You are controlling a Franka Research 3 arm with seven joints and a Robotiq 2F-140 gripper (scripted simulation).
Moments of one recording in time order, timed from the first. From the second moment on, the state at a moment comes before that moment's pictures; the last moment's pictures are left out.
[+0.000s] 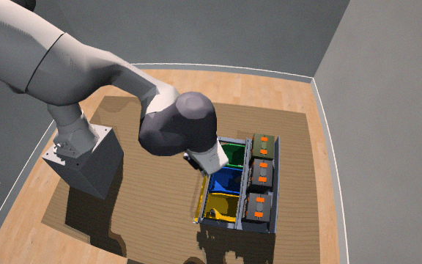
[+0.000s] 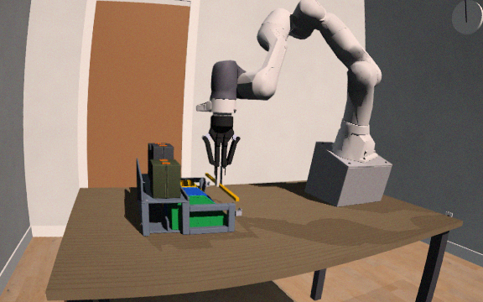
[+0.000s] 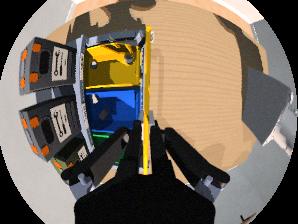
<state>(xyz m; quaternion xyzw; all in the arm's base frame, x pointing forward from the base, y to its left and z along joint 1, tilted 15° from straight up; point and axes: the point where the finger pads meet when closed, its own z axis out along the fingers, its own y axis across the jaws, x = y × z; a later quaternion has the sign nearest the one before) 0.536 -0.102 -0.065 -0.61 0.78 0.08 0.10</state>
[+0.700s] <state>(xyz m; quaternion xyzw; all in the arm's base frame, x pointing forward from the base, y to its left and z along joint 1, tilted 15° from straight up) 0.502 -0.093 -0.069 -0.61 0.78 0.09 0.10</state>
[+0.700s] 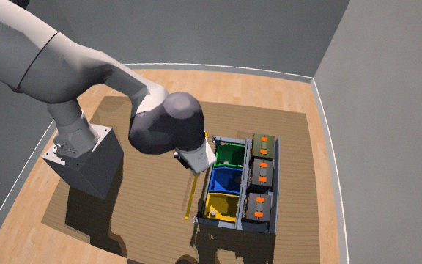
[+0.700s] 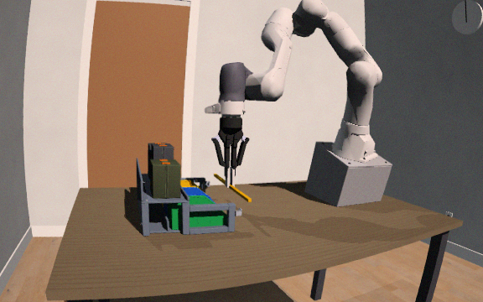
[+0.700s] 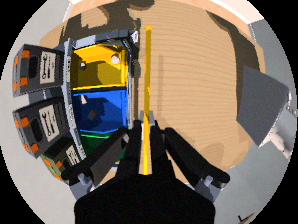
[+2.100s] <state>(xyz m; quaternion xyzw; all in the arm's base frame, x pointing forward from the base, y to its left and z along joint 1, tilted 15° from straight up) 0.410 -0.068 -0.070 -0.61 0.78 0.09 0.10</state>
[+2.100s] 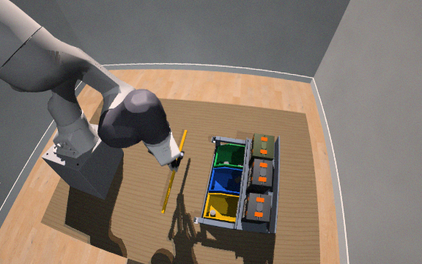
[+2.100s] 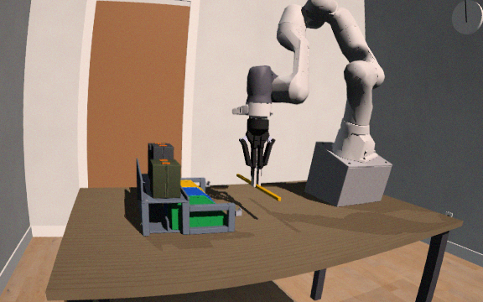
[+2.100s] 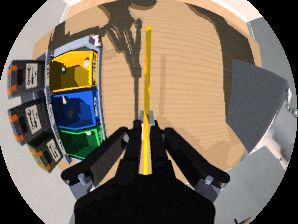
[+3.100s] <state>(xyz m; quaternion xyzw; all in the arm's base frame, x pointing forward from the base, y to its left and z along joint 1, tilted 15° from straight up) 0.315 -0.046 -0.069 -0.61 0.78 0.09 0.10</state>
